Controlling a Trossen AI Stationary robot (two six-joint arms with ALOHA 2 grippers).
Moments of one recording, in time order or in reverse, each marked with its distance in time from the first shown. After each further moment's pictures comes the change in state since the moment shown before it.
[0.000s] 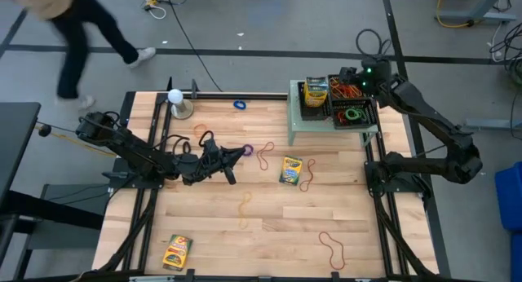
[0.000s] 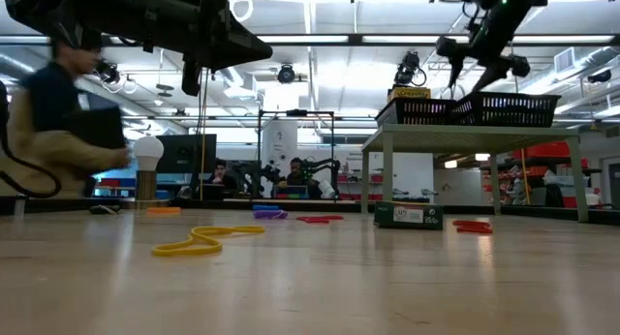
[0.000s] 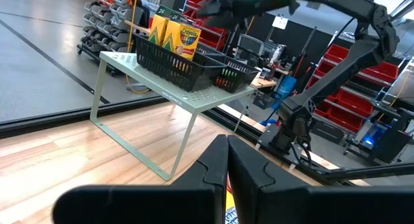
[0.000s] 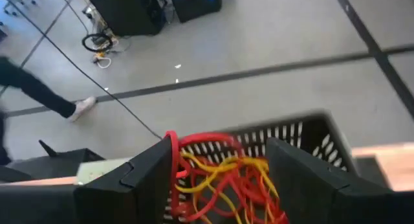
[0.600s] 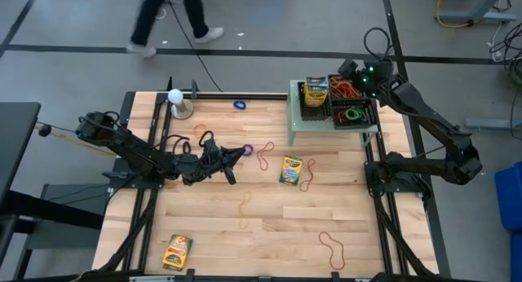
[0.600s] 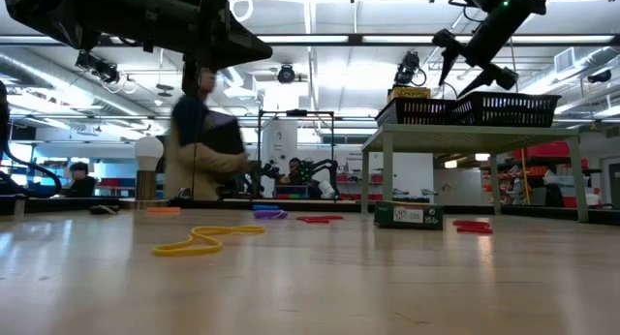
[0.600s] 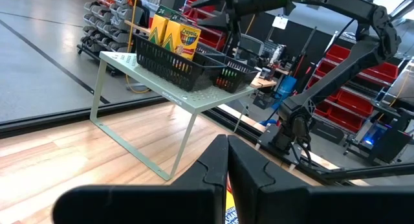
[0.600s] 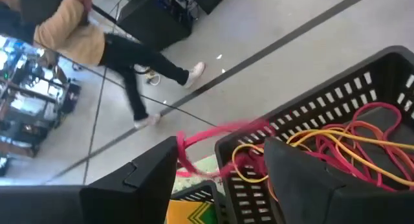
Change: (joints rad) left arm 0.000 0.000 0.000 0.000 0.000 0.000; right arm -0.039 -0.003 -0.030 0.103 -0.173 0.367
